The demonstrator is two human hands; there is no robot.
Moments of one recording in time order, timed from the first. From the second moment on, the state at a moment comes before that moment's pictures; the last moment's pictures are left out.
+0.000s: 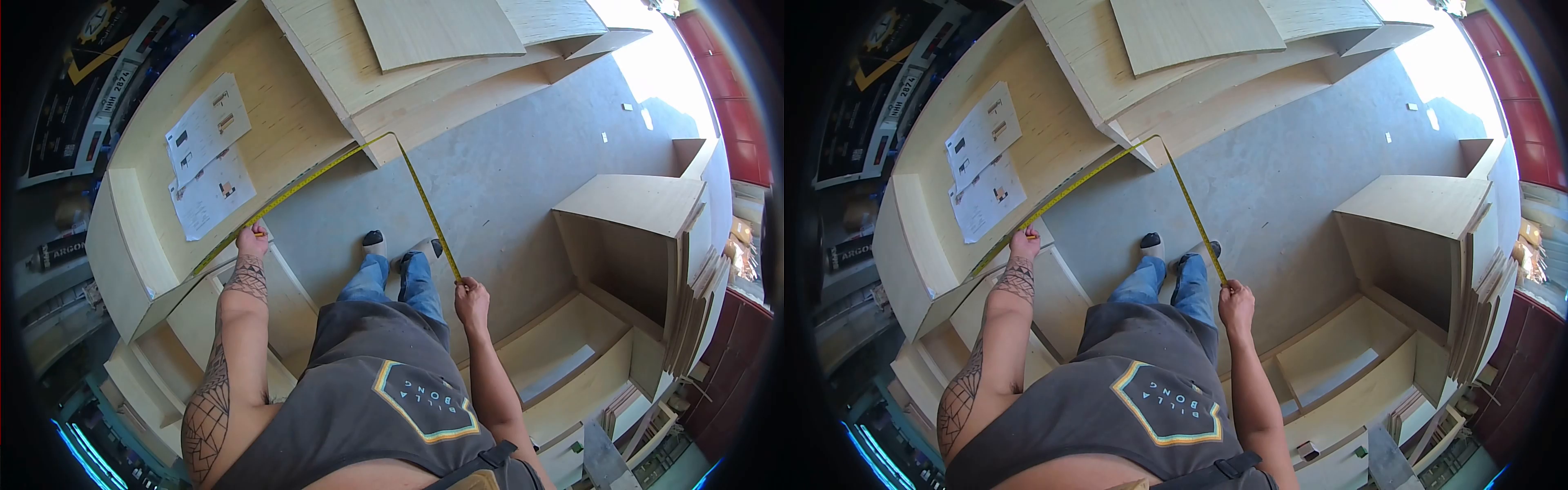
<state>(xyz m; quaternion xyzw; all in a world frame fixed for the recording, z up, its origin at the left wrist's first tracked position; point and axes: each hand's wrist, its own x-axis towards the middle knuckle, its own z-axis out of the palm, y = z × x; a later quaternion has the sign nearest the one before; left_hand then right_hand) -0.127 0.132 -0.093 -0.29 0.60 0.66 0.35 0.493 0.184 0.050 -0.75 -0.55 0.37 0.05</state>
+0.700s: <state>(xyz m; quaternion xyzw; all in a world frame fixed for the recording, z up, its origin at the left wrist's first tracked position) -0.120 0.140 -0.075 -0.30 0.62 0.64 0.34 0.493 0.184 0.044 -0.74 -0.55 0.37 0.05</state>
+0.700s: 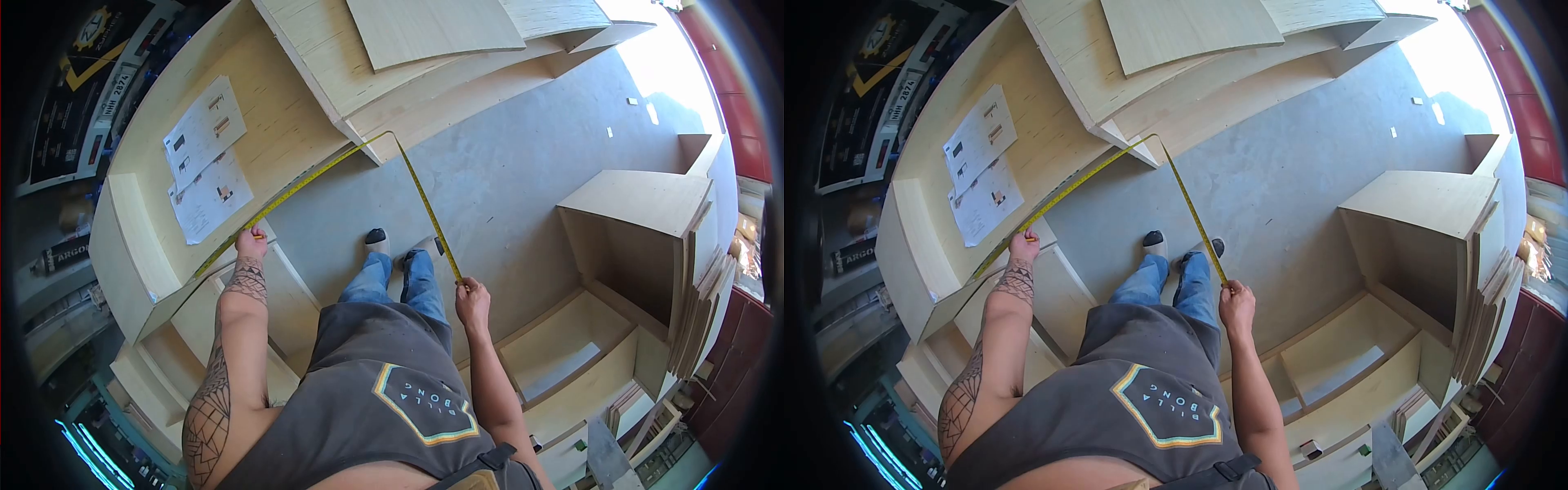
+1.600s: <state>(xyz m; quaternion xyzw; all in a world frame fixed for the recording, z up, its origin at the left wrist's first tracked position) -0.122 0.137 -0.092 -0.29 0.60 0.68 0.31 0.521 0.205 0.041 -0.72 -0.59 0.37 0.02</state>
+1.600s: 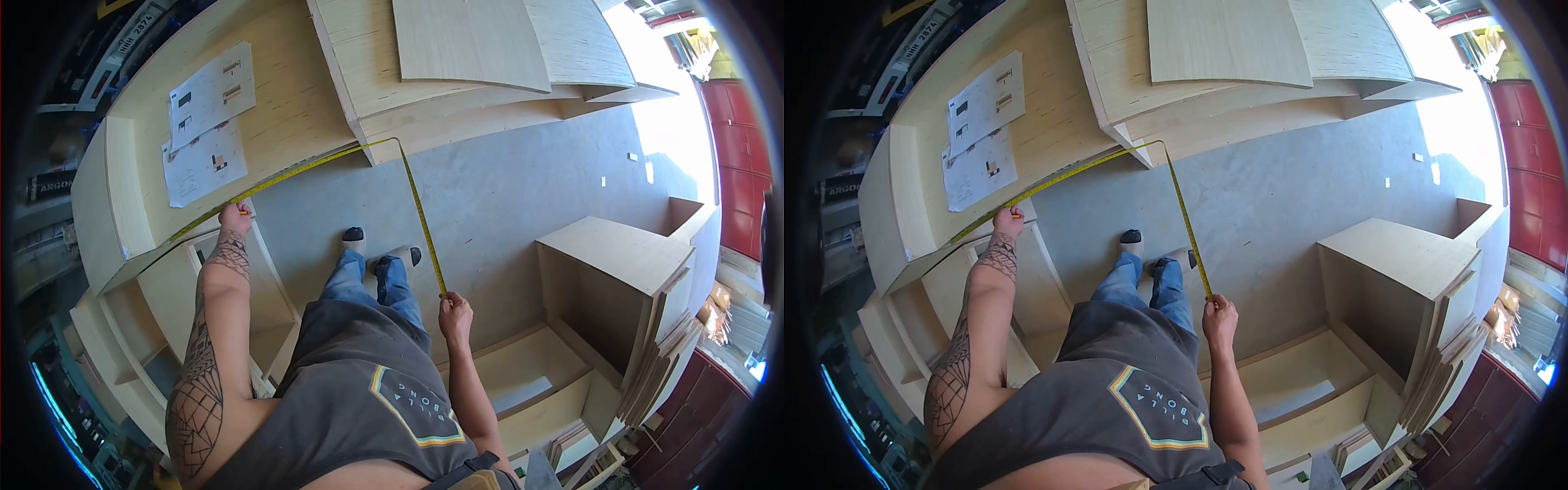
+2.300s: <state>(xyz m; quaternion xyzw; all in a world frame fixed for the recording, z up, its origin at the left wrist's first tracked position) -0.117 0.136 -0.100 -0.28 0.59 0.70 0.30 0.542 0.223 0.043 -0.70 -0.62 0.36 0.00</state>
